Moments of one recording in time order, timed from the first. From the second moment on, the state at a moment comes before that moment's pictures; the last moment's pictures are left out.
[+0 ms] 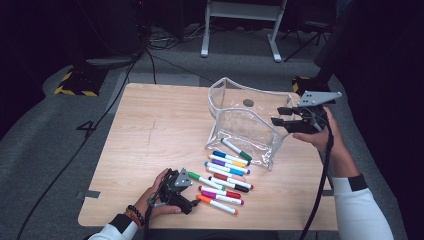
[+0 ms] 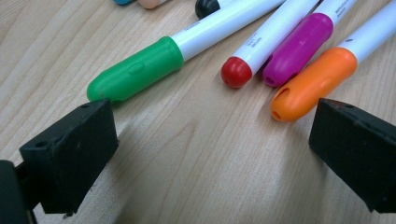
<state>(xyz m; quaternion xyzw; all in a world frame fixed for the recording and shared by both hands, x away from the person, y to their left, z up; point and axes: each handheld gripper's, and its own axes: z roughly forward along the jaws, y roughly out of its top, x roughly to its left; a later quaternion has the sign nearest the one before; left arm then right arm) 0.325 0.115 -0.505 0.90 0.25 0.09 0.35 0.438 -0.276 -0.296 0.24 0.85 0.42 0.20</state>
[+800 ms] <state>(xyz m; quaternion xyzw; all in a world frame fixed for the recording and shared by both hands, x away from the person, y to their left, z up) 0.325 0.121 -0.505 0.90 0.25 0.09 0.34 0.341 -0.263 -0.395 0.17 0.87 0.45 0.14</state>
